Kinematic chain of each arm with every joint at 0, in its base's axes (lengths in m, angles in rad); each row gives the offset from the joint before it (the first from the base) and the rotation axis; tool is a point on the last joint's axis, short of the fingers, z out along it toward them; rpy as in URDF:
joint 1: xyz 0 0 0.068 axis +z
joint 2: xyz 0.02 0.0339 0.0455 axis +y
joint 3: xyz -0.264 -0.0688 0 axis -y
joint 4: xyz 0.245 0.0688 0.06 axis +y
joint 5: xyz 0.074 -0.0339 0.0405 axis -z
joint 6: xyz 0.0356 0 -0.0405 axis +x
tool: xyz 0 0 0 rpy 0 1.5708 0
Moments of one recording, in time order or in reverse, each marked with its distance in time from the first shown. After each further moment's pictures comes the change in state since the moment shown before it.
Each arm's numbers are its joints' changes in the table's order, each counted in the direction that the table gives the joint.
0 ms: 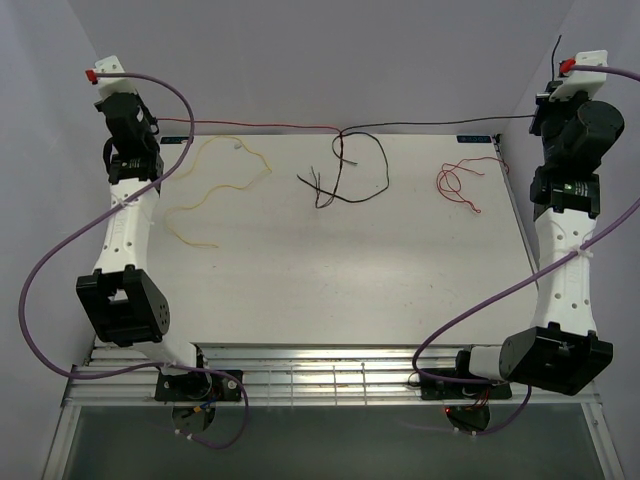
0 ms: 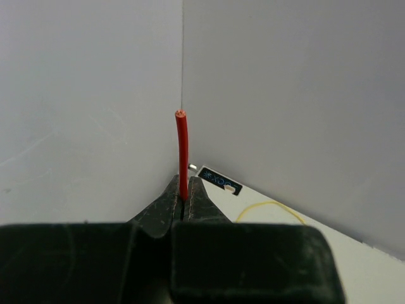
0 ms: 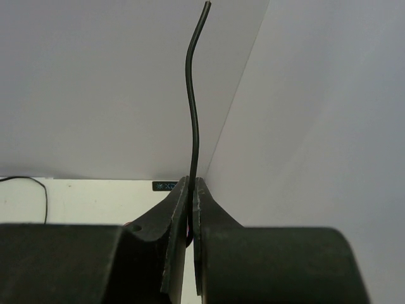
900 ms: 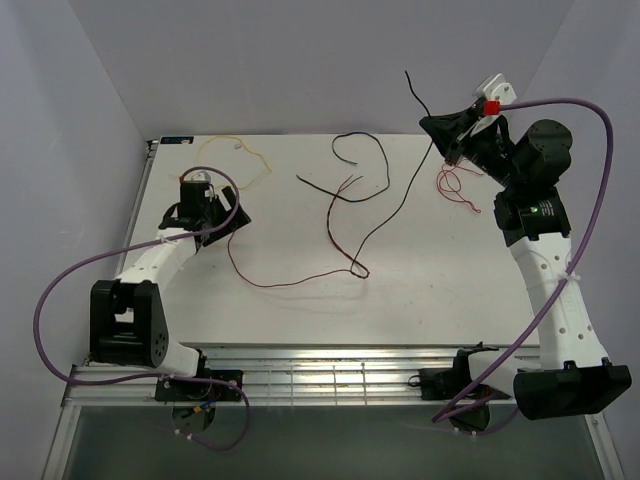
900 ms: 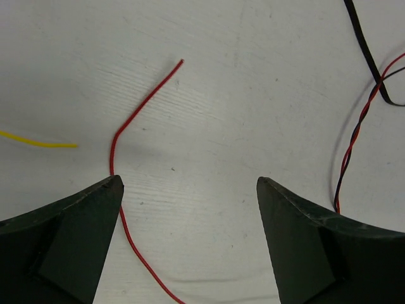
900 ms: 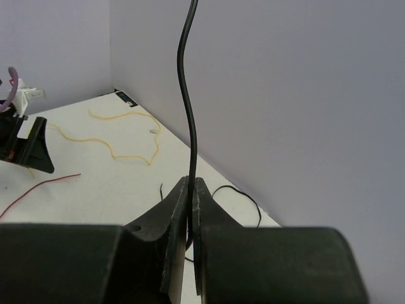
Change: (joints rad) left arm -0.180 -0.153 -0.664 0.320 0.486 -0.504; right arm 0.332 -0.138 -0.104 -0.037 -0.612 0.098
